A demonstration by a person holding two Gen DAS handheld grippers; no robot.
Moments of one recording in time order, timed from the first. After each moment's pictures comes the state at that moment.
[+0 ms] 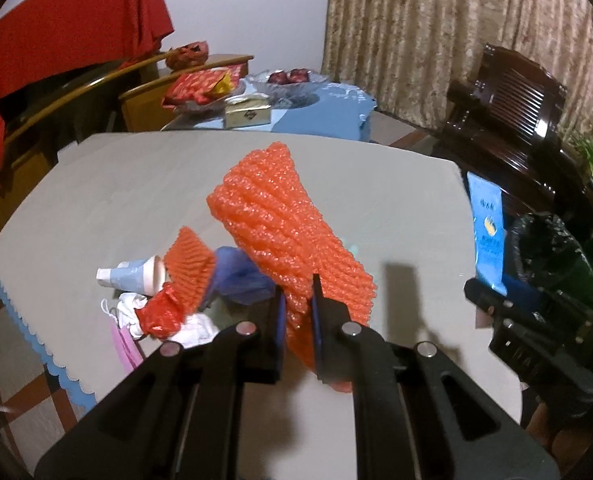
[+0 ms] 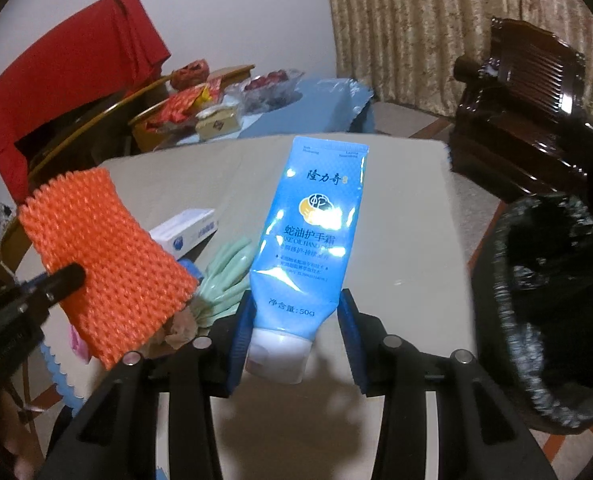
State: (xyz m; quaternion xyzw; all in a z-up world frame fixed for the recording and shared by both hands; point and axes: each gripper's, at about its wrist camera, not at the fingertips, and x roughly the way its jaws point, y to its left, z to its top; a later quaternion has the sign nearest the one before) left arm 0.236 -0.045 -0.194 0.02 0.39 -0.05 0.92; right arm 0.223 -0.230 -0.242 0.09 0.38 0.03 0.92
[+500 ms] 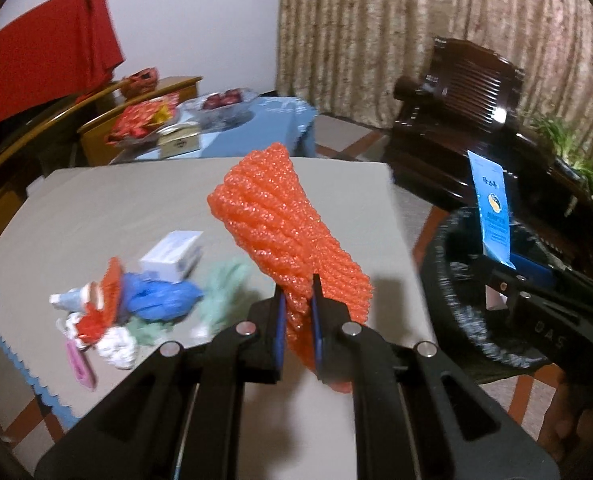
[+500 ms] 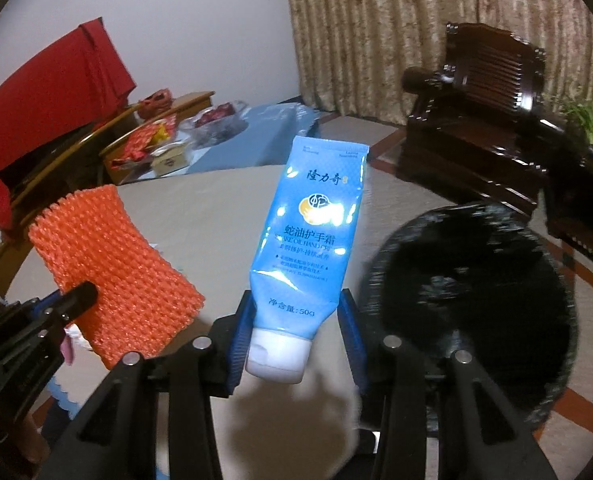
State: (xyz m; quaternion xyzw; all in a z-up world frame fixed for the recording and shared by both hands) left arm 0.210 -0.162 -0.170 0.04 0.37 -0.12 0.92; right arm 0.180 -0.345 -0.198 0.10 0.36 -0.03 0.93
